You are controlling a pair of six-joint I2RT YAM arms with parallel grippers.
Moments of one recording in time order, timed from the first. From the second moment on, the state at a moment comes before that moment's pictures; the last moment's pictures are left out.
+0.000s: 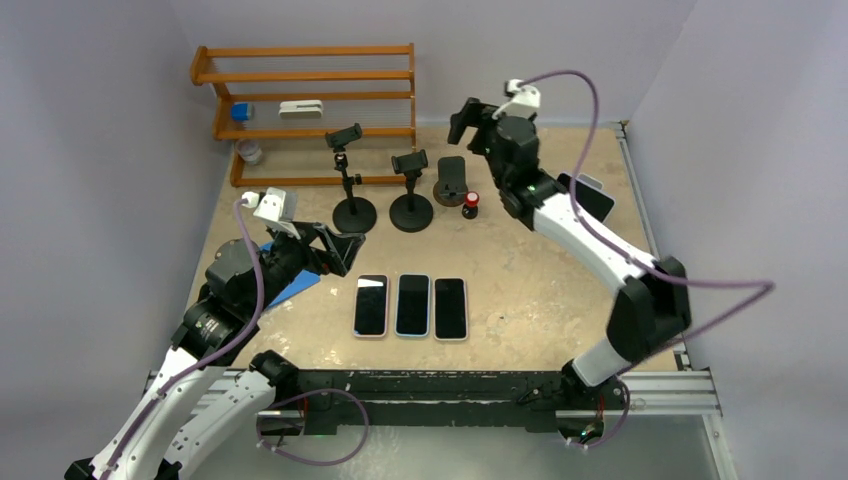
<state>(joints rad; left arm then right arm) -0.55 0.57 0.84 -0.38 -0.01 -0.38 0.52 1.63 1.37 0.13 0.36 0.38</state>
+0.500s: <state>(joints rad) -0.55 0.59 0.84 -0.36 0.05 -0.38 0.30 1.27 0.99 0.27 0.30 0.54</state>
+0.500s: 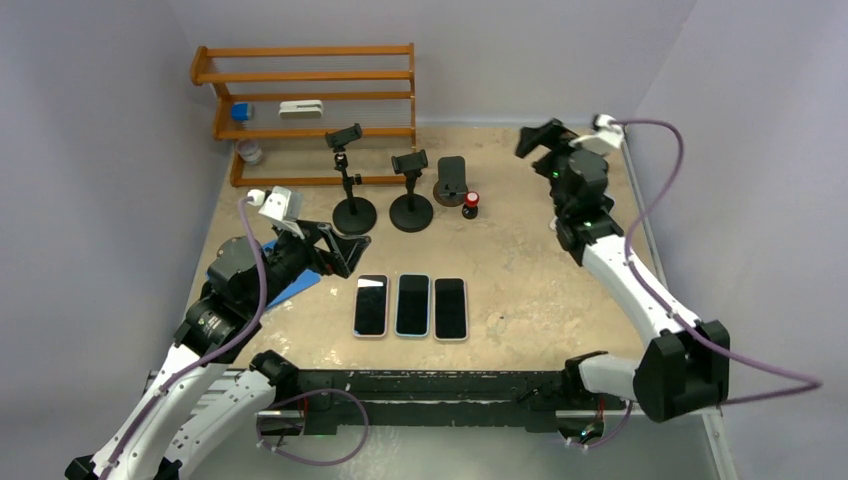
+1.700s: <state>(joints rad) -0.63 0.54 0.84 -0.36 0.06 -0.38 -0.12 1.22 0.75 0.27 0.38 0.64</state>
